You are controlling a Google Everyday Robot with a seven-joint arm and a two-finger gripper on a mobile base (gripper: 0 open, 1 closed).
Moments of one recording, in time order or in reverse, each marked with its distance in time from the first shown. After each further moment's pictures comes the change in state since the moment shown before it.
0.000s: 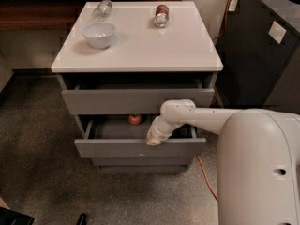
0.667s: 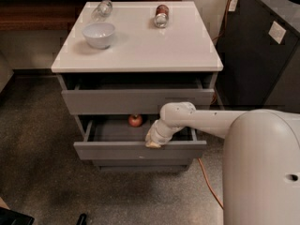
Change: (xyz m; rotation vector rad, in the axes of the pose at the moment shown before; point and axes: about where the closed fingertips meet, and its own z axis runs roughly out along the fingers) arm -0.005 0.025 -0.004 -0.036 -0.003 -0.013
